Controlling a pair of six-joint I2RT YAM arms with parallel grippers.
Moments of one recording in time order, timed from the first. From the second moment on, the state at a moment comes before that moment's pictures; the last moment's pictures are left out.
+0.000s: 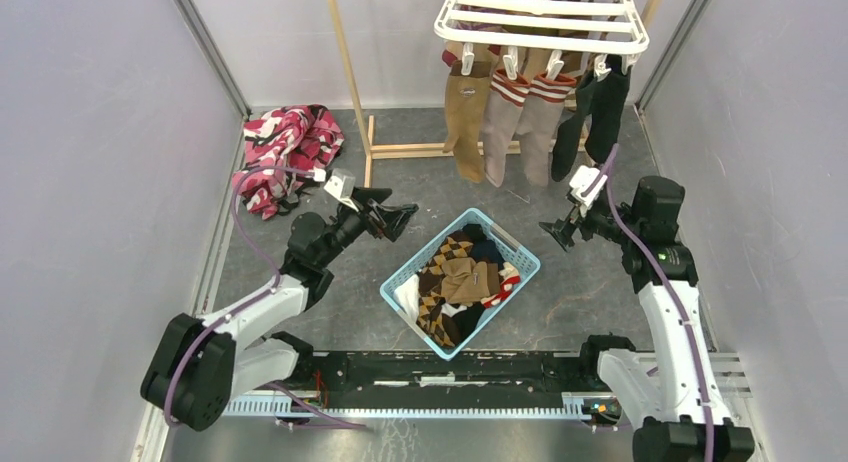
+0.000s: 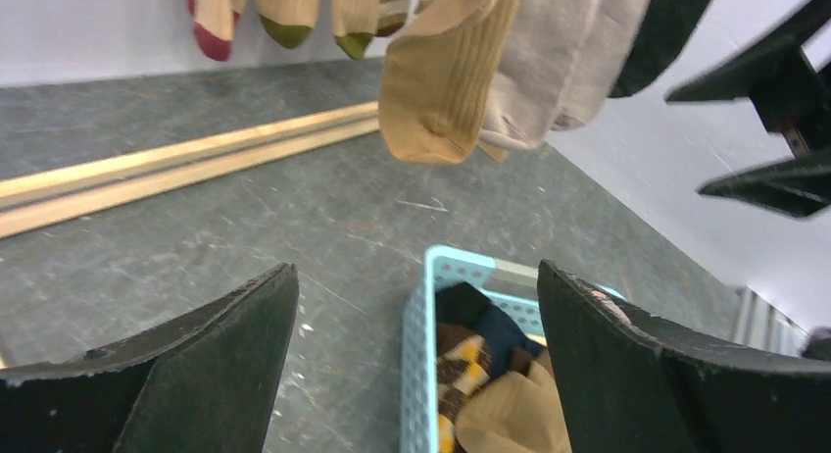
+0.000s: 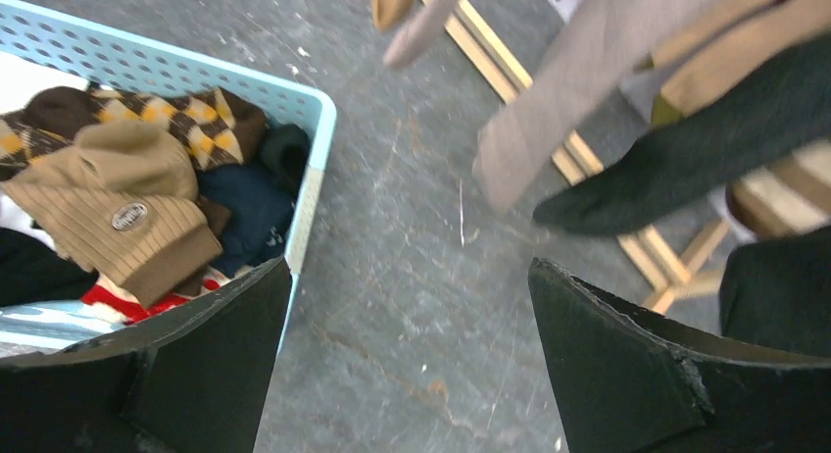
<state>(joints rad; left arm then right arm) -0.45 1.08 0.39 0.83 0.33 -0.39 -0.03 0.84 0.85 -0.46 -0.80 -0.69</state>
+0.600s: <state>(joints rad) -0.28 1.57 1.06 1.17 0.48 0.15 -0.22 0.94 0.80 -0.58 -1.00 -0.87</state>
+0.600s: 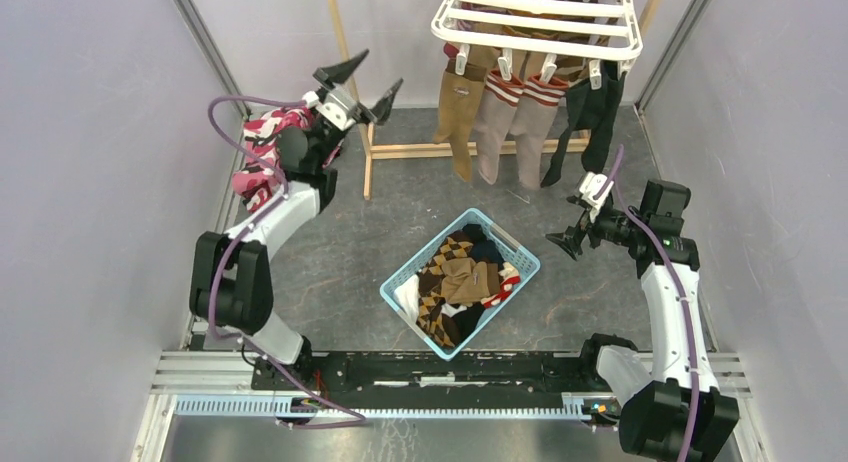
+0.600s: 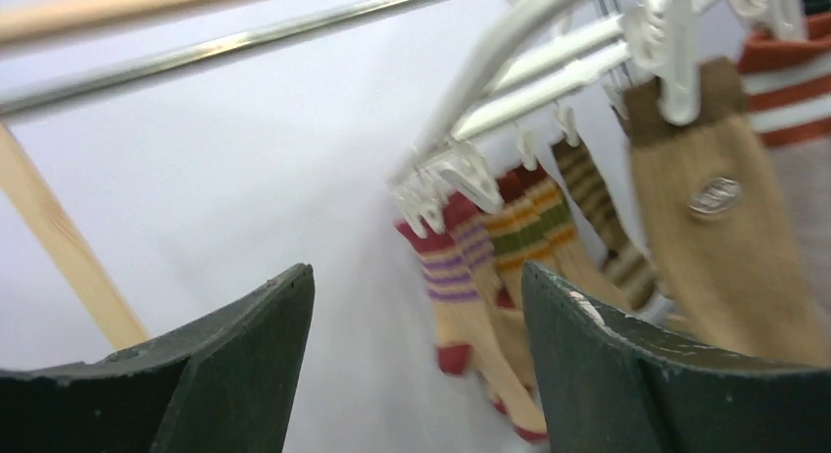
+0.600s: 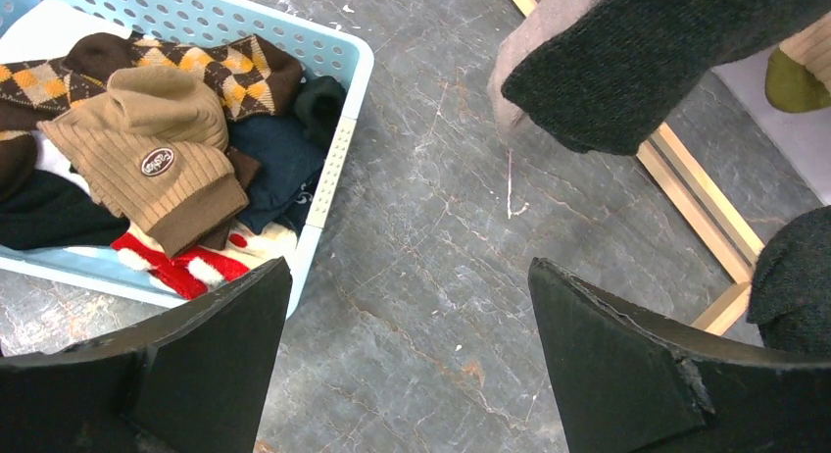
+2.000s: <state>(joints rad) -0.36 2.20 2.04 1.23 0.93 0.17 -0.23 0.99 0.80 -0.73 -1.08 -1.04</state>
